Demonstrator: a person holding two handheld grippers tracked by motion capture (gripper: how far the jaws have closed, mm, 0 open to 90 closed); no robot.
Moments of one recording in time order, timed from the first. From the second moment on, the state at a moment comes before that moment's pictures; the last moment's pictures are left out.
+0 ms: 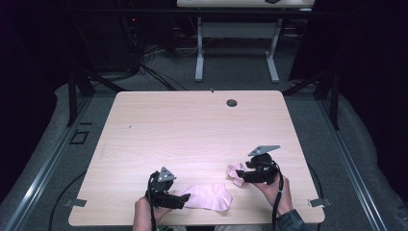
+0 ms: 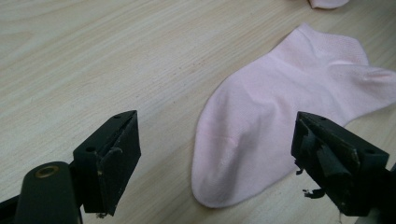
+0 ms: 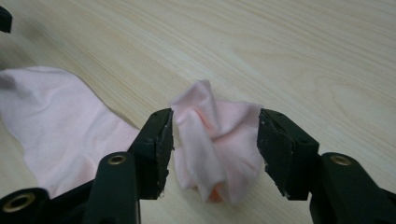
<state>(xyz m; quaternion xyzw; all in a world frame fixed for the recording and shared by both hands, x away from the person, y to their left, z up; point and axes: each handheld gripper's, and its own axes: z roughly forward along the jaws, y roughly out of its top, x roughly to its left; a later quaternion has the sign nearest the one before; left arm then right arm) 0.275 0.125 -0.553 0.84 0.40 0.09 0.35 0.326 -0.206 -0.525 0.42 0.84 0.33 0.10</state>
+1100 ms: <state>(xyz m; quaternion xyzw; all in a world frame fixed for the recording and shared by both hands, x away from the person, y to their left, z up) 0.298 0.119 -0.546 0.84 0.40 0.09 0.34 0.352 -0.172 -0.528 0.37 0.85 0.37 0.07</state>
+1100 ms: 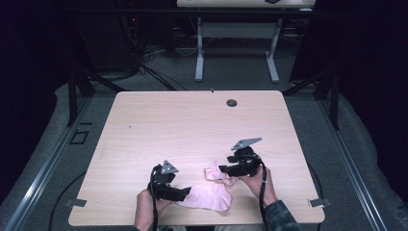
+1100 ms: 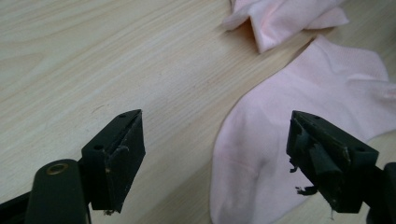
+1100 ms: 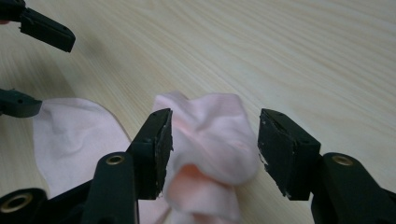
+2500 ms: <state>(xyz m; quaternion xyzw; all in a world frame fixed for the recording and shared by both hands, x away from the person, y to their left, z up) 0.413 0.010 -0.537 0.89 0.34 0.11 0.29 0.328 -0.186 -0.546 0.40 0.84 0.35 0.01</state>
